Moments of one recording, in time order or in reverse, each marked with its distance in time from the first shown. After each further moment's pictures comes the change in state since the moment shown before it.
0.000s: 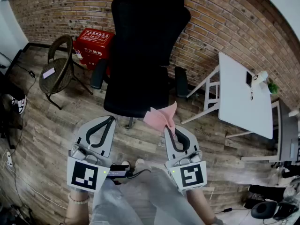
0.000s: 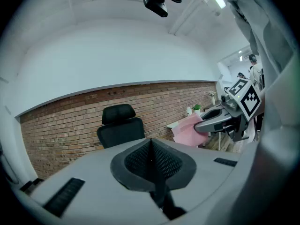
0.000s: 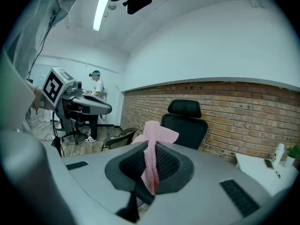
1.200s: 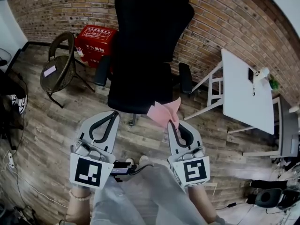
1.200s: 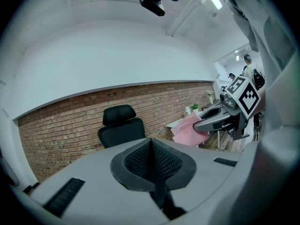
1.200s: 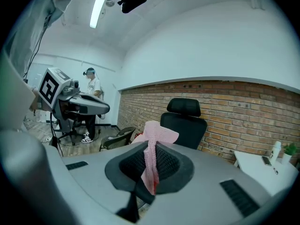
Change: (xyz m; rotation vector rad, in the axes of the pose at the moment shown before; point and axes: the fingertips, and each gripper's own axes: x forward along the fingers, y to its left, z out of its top) left arm -0.011 0.022 -0.015 0.028 -0.002 -0.014; right arm 0.017 0.023 -0.003 0.022 0.049 -0.036
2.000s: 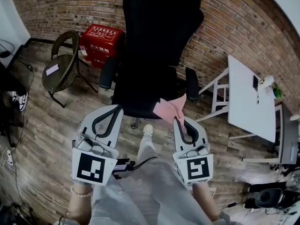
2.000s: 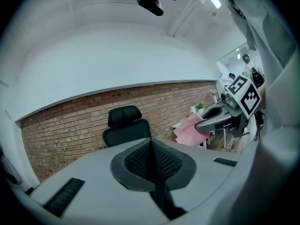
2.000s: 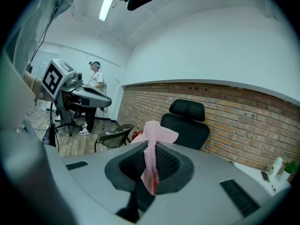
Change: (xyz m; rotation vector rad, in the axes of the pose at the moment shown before) left arm 0.023 0.050 -0.012 0.012 -0.022 0.042; right arm 0.056 -0.006 0.015 -0.116 -0.021 -0.001
